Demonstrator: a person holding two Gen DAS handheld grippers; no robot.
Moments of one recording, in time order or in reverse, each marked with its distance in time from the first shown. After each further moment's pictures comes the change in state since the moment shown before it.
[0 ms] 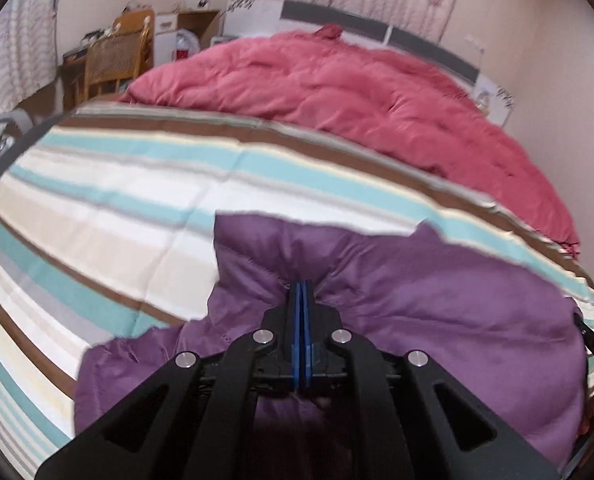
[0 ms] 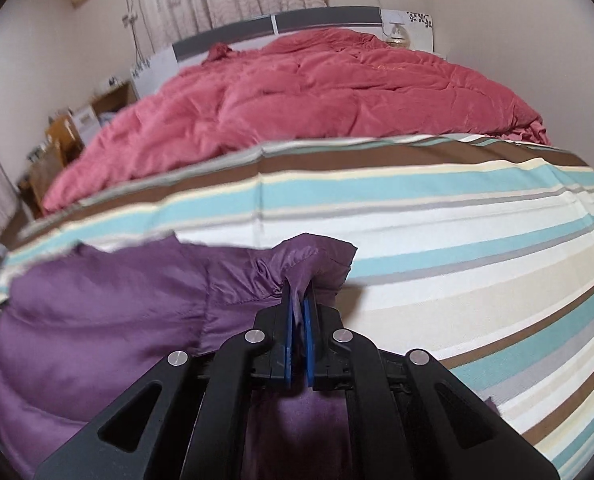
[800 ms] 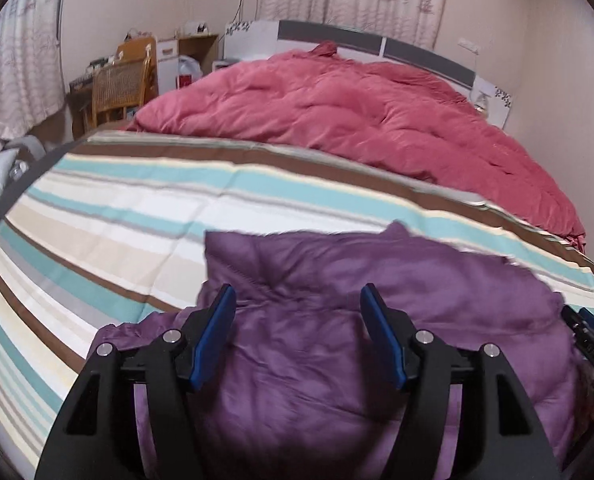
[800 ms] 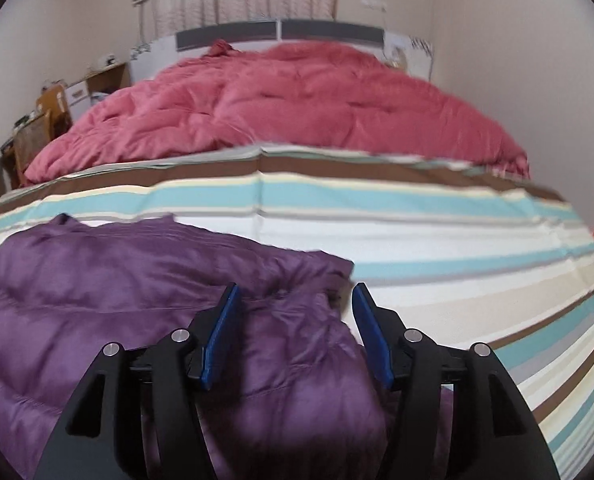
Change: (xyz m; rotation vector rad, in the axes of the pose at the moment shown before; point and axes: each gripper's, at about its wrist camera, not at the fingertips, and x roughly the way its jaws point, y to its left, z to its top) left arm -0.044 -0.041 -0.012 0.067 -0.101 0.047; right arm -0.018 0.033 -0.006 -0.129 -0.058 -0.106
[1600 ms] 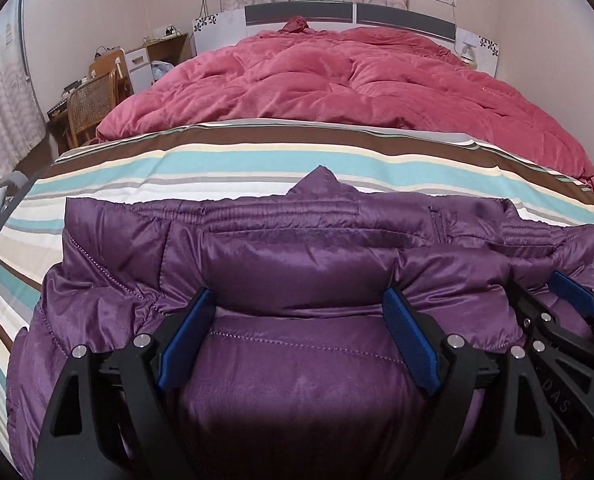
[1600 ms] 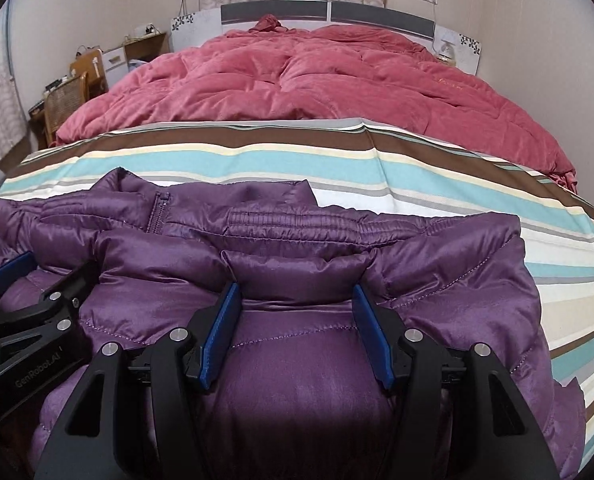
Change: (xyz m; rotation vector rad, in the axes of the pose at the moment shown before) left arm 0.056 -0.085 -0.024 0.147 0.080 0.054; right arm 0.036 0.087 -0.006 -0.073 0.080 0.099
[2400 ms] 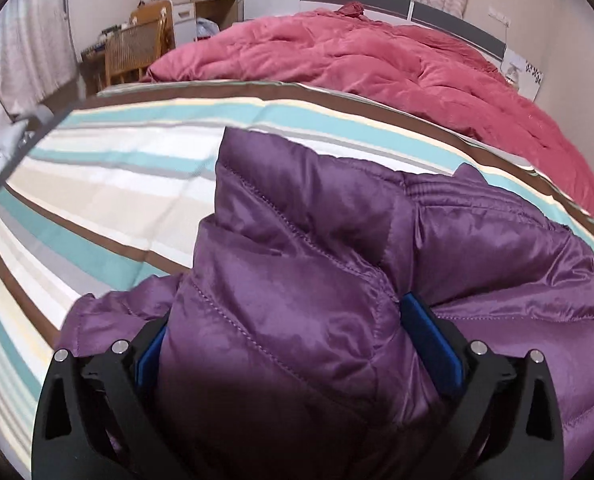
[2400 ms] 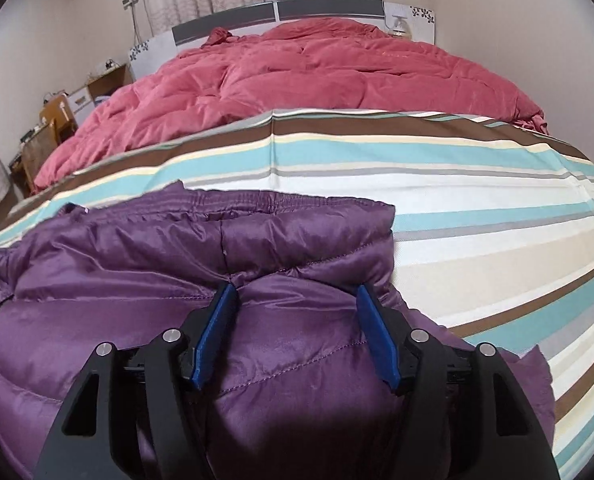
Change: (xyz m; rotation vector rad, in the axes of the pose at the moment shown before) left arm 0.014 0.110 -0.017 -0.184 0.085 0.011; right arm -0.010 -0.086 -0.022 0.181 0.002 -0.014
